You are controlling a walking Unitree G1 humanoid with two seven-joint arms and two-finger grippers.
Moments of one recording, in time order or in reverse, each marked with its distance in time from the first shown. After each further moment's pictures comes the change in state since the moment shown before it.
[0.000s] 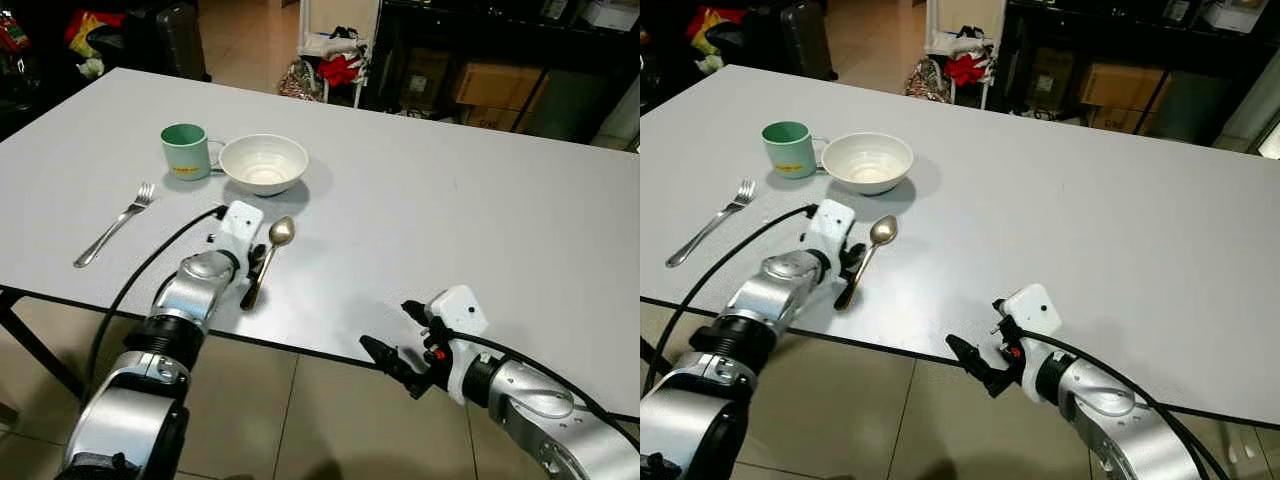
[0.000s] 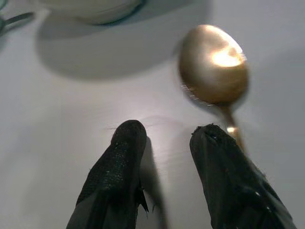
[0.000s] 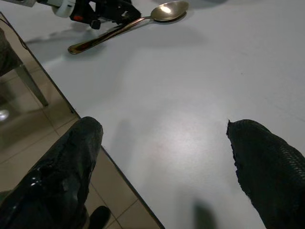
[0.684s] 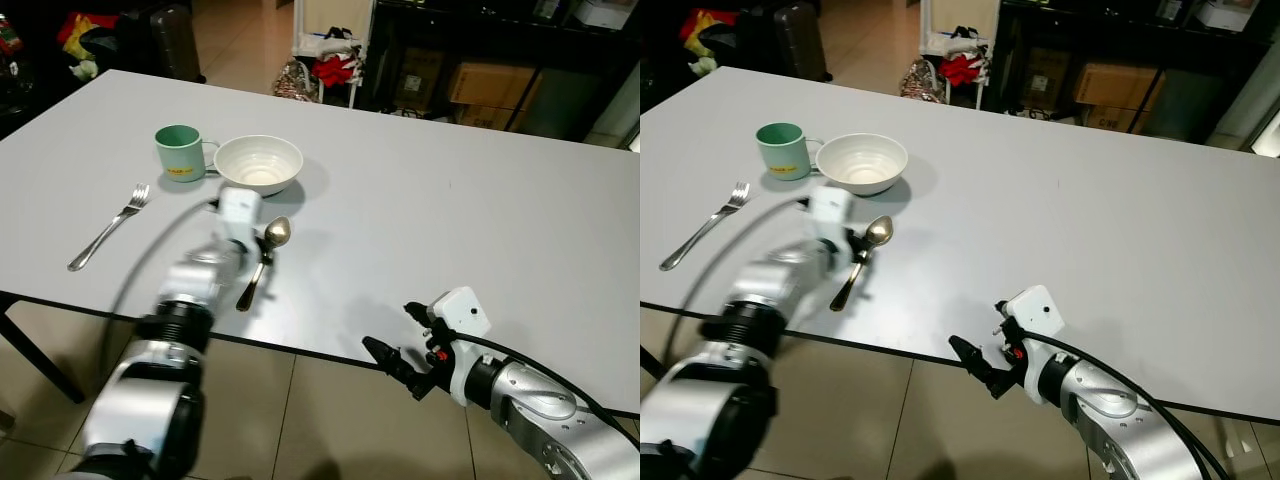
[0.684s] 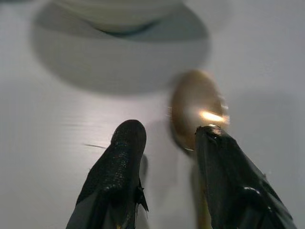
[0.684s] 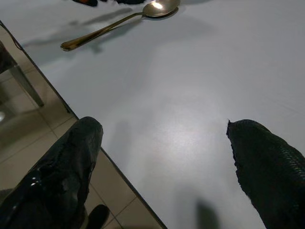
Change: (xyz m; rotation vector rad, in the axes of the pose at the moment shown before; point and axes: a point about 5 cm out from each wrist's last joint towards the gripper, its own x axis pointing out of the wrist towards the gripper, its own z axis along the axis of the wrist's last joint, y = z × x) left arm -0.001 0.007 0.019 -0.315 -0.007 0.026; right arm -0.002 -0.002 -0.002 0.007 0.007 -0.012
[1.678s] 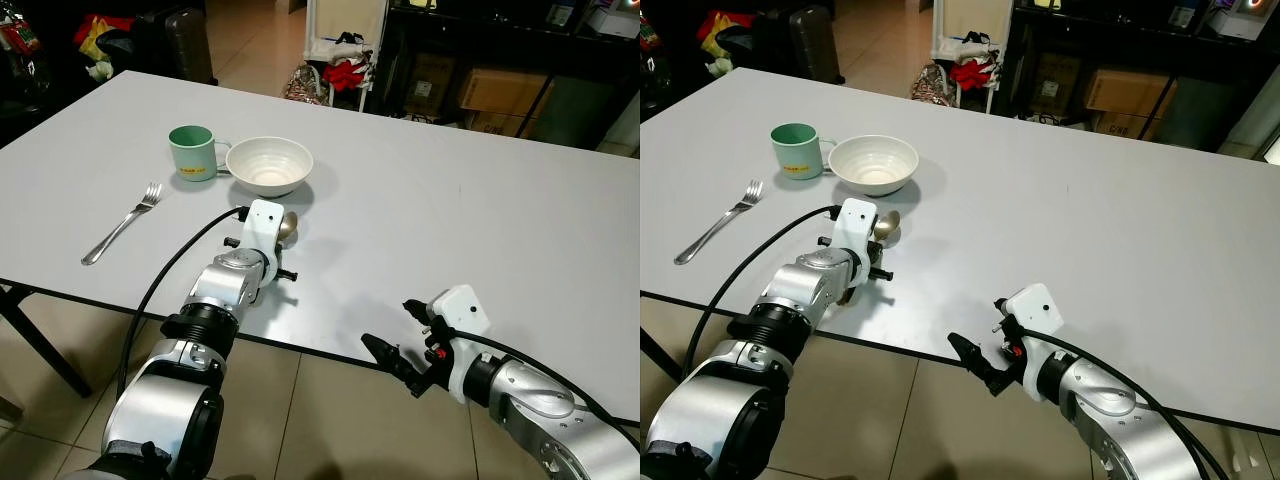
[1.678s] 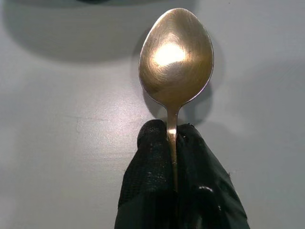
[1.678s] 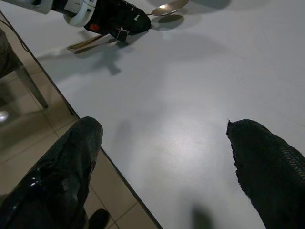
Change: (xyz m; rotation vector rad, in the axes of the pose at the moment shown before) left arm 0.010 -0.041 -0.017 0.132 0.109 -0.008; right arm 0.002 -0.001 0.001 -0.001 -0.010 -0.002
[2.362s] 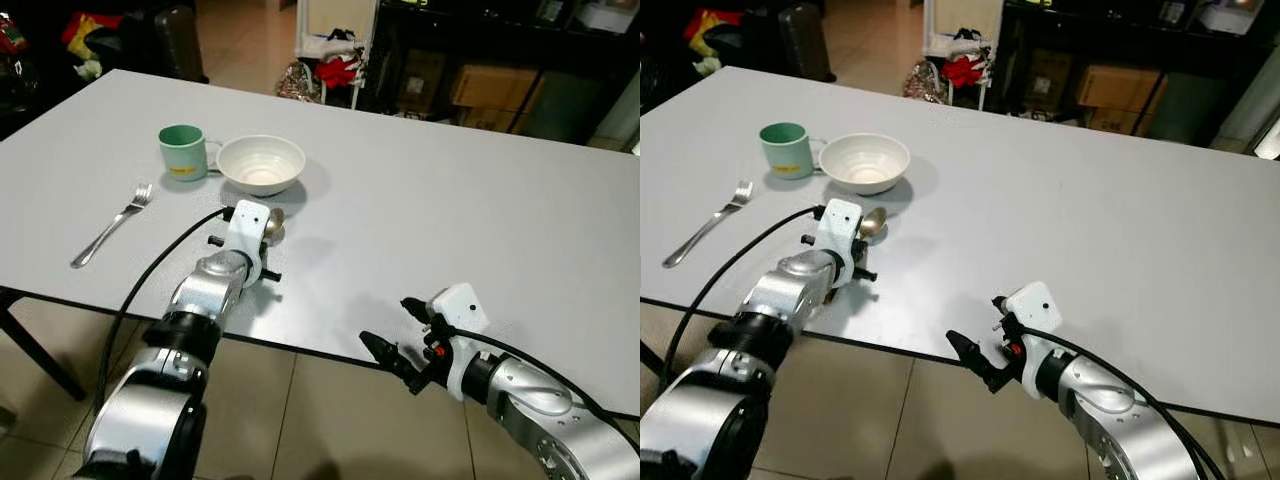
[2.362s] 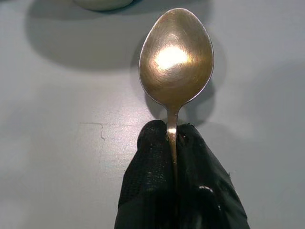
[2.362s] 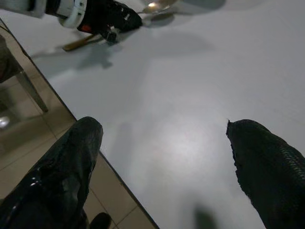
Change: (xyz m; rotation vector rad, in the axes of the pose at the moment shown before) left arm -0.004 0.026 -0.004 0.035 -0.050 0.062; right arm 0.003 -0.001 -0.001 0.011 -0.016 0.014
